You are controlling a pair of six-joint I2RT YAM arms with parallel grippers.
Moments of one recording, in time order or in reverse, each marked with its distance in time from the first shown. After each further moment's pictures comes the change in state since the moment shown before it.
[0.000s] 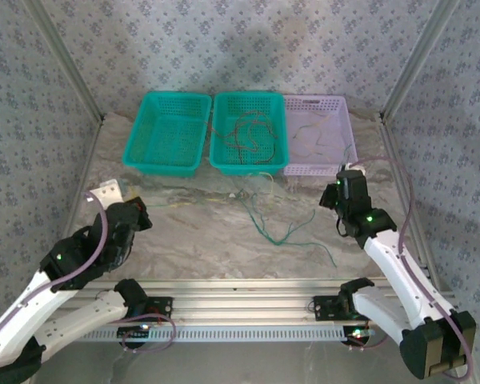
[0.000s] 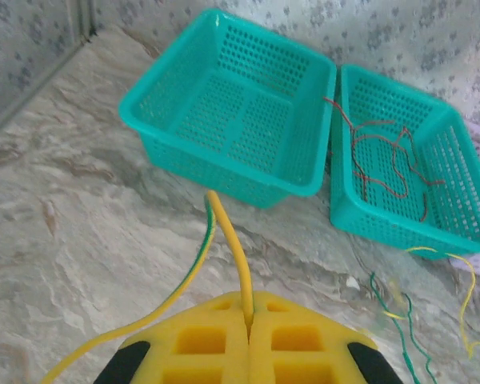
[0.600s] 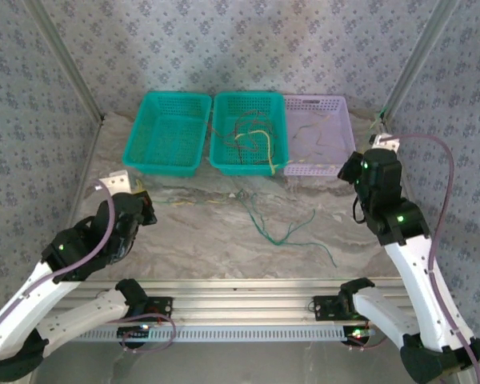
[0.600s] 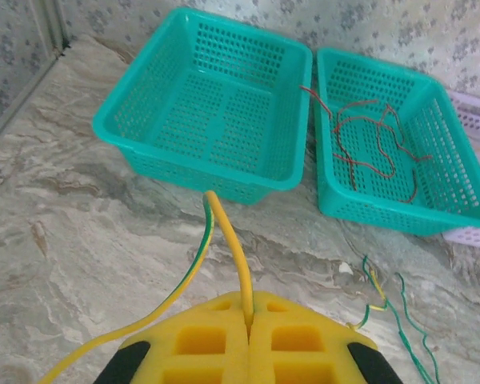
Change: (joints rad) left arm 0.000 0.104 0.085 0.002 0.075 0.097; right arm -0.008 -0.013 0.396 -0.129 0.165 -0.058
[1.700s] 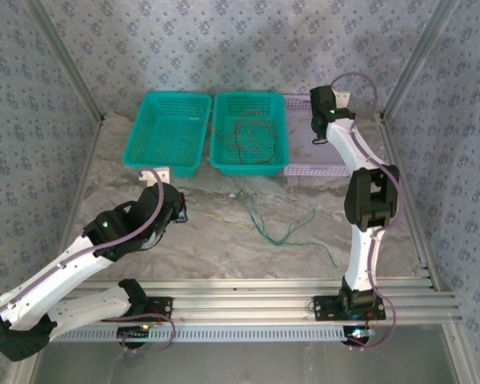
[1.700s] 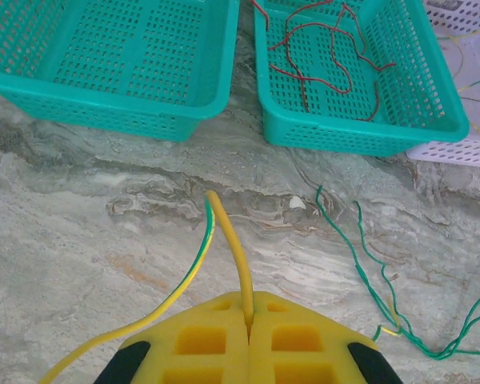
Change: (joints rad) left arm -0.050 0.180 -0.039 0.112 0.157 -0.039; right arm -0.089 1.217 0.782 -0.094 0.405 -0.197
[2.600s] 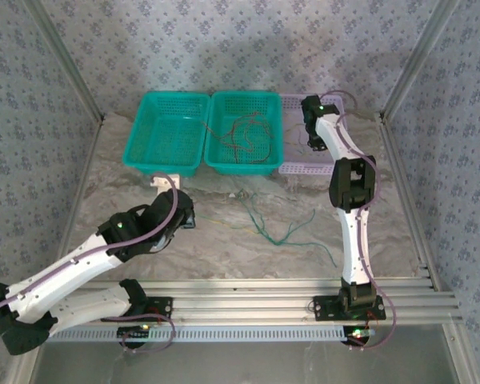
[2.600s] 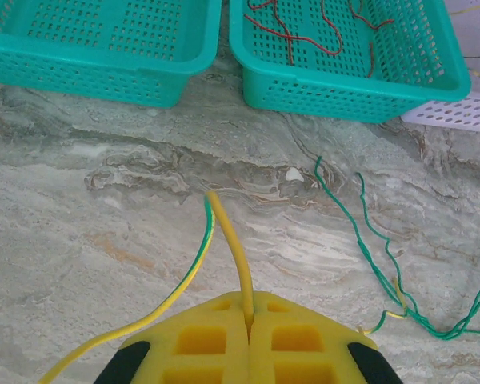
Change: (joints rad) left arm -0.048 0.036 -0.074 0.047 0.005 -0.045; right arm -0.026 0.339 0.370 -0.420 -0.246 0.003
